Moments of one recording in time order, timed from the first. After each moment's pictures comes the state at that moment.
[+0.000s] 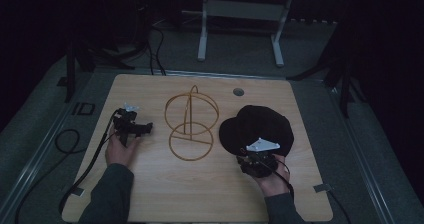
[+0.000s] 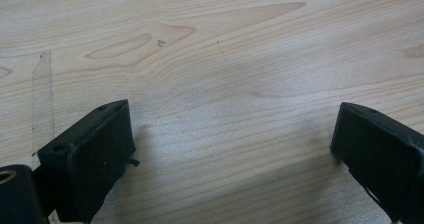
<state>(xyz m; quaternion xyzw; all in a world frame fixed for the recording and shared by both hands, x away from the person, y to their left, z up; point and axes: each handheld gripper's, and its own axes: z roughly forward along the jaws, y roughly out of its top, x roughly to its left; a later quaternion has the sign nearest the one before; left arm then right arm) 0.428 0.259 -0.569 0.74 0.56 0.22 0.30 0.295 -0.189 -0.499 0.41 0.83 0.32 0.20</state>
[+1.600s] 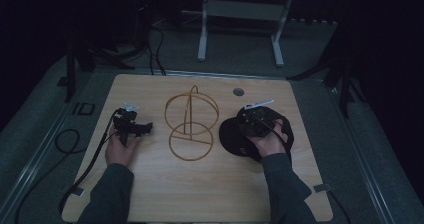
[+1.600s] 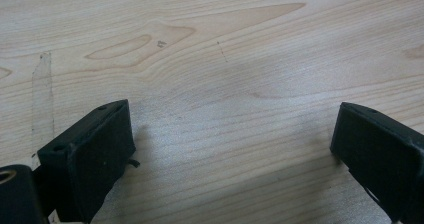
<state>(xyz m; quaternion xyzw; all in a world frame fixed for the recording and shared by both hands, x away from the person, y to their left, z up) 0.428 0.259 -0.569 0.74 0.56 0.22 0.30 0.390 -0.175 -0.452 0.47 0.82 0.26 0.18</state>
